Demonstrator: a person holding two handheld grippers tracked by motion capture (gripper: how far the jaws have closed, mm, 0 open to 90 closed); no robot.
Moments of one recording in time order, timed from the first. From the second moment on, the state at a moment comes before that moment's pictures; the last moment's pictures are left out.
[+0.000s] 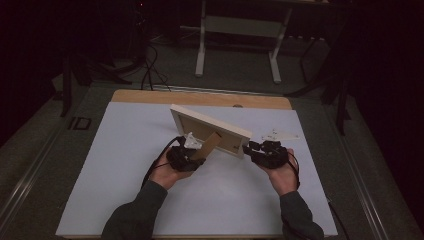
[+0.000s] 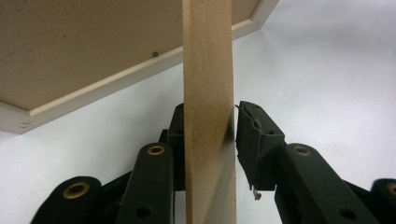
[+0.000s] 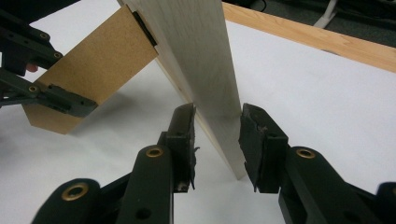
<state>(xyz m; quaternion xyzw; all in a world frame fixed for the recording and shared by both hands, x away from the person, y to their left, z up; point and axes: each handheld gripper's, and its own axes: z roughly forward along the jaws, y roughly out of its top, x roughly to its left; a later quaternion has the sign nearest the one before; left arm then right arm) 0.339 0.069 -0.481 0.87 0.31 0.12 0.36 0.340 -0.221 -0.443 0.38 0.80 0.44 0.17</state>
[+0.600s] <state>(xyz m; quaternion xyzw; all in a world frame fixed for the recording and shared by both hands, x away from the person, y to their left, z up) 0.331 0.073 -0.489 0.87 0.31 0.11 0.37 0.331 -0.218 -0.446 0.37 0.80 0.43 0.18</state>
